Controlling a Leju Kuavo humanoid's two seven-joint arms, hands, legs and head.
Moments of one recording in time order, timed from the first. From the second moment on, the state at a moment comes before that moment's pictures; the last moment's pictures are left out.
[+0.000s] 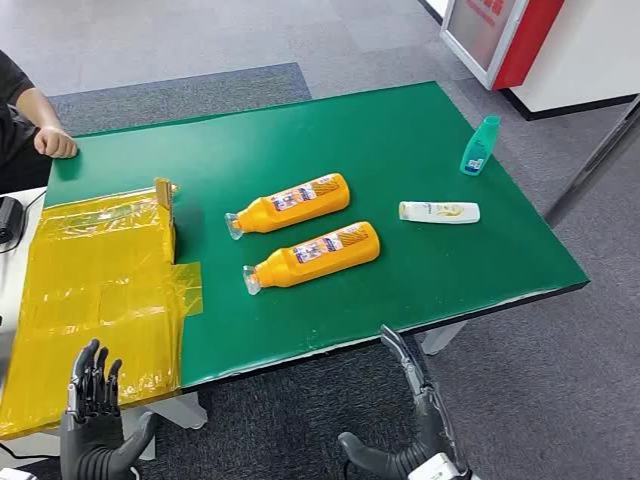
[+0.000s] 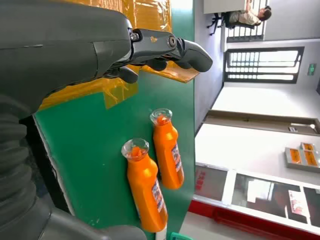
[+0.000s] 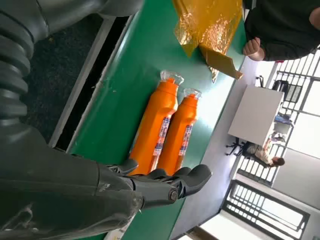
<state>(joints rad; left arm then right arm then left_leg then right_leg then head) 0.36 -0.12 -0.08 -1.65 -0.09 -0.09 -0.59 0.42 -0.20 0.47 -1.94 0.32 -0.43 -0.30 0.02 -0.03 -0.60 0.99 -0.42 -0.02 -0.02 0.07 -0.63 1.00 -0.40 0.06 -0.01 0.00</state>
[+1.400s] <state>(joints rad) 0.26 -0.09 -0.05 -1.58 -0.11 -0.22 -0.63 -0.14 -0.21 0.30 -1.69 0.68 0.00 0.06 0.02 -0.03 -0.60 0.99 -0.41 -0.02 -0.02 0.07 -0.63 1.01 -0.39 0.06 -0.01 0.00</state>
